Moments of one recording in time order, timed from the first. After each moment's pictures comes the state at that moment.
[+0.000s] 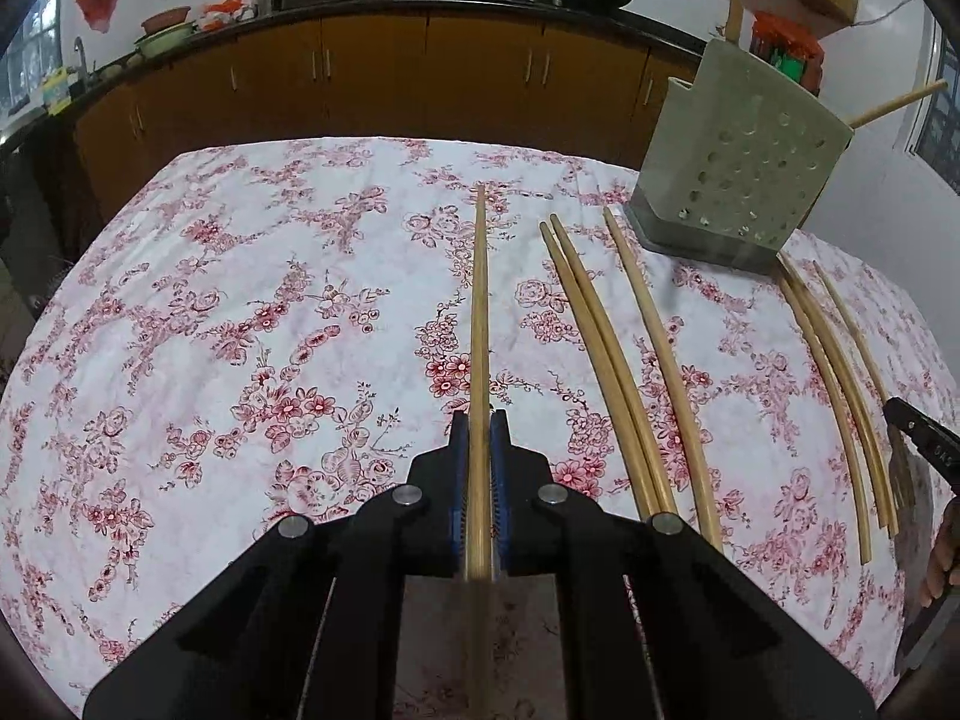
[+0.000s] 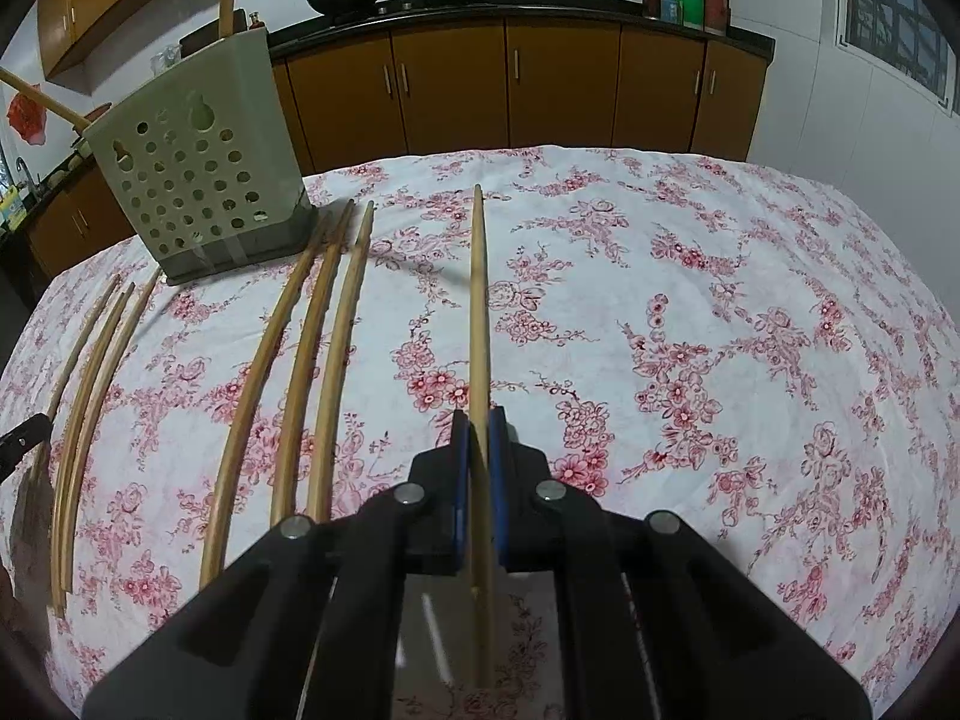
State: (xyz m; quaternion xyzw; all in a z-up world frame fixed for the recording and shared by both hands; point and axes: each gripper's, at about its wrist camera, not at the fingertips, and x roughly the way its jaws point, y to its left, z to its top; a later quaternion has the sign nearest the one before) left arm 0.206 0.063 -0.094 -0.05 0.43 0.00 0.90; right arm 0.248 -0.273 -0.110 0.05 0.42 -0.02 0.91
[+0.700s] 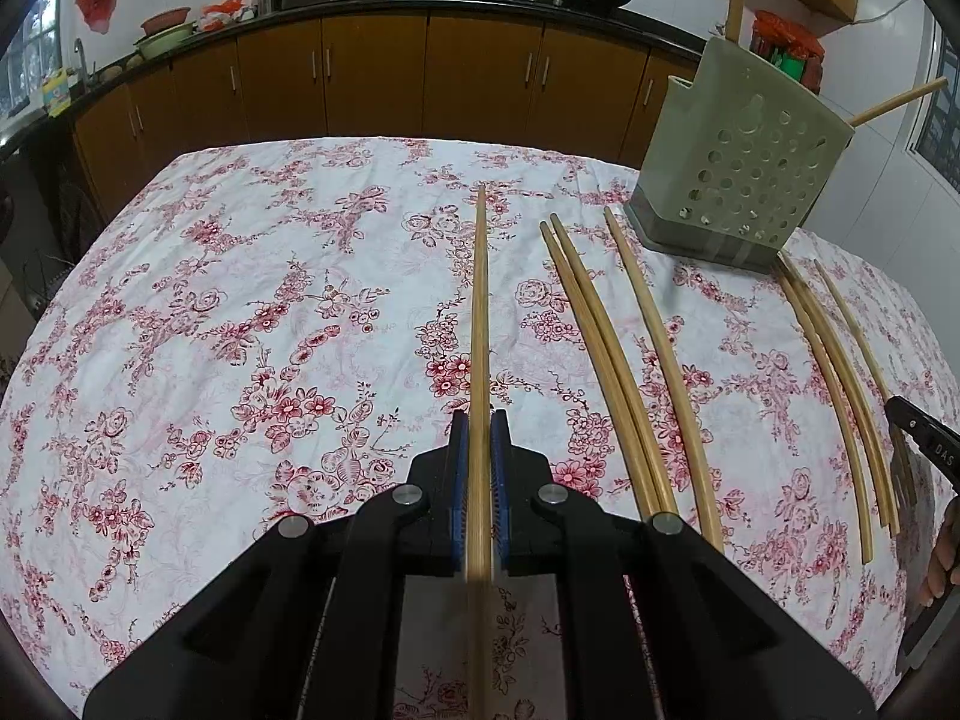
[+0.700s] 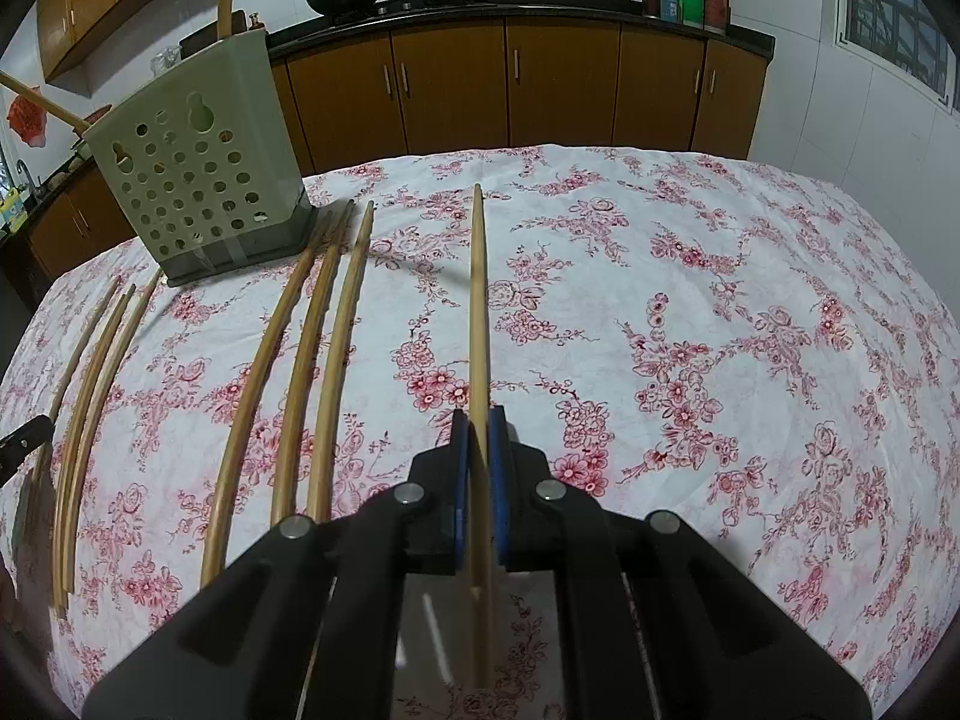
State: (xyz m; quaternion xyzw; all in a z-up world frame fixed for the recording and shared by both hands) left arm 0.207 0.059 -0.094 -0.05 0.43 0.00 0.90; right arm 0.248 -0.274 -0.109 0.05 0.42 -0.02 0.91
